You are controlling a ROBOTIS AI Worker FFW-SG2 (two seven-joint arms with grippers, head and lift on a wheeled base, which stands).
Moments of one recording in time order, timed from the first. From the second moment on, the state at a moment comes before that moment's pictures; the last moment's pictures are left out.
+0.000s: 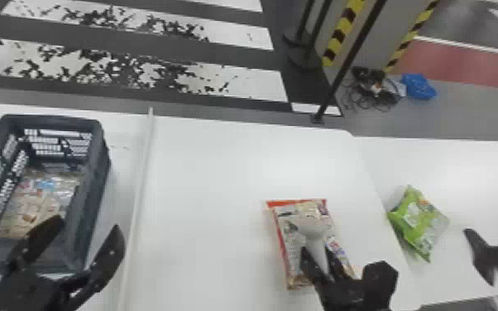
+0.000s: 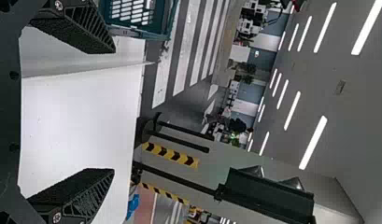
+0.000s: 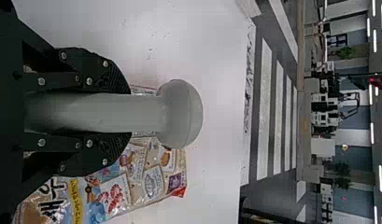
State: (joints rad) left arm 0.74 0.18 -0.09 -2.02 0.31 -0.12 -0.24; right arm 0.66 -0.08 -0.21 -1.77 -0.06 0.04 0.32
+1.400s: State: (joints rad) left arm 0.75 0.18 -0.09 -2.03 0.31 -0.12 -0.24; right arm 0.28 -0.24 -0.49 -1.31 -0.13 0.21 0.45
